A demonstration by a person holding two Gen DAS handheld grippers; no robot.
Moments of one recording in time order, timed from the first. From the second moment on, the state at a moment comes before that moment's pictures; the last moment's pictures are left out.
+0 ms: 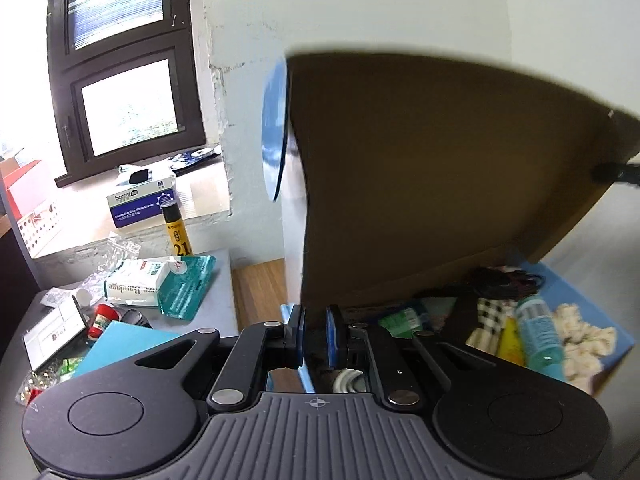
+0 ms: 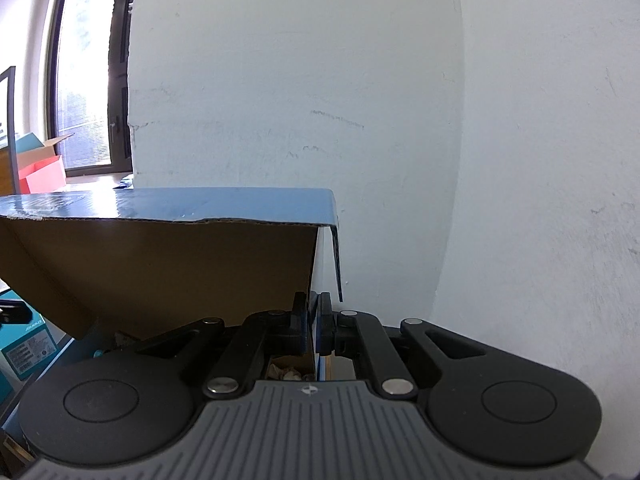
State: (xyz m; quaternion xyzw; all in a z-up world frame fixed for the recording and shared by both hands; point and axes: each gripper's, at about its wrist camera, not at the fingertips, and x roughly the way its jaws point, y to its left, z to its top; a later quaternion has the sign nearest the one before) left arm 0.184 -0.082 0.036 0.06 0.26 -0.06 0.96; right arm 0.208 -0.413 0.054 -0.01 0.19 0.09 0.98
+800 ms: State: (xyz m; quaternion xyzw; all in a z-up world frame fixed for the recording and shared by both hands) left arm 0.087 -0.067 0.061 0.03 0.23 -0.12 0.97; right arm 0.171 -0.410 0.016 0.00 0.21 0.08 0.97
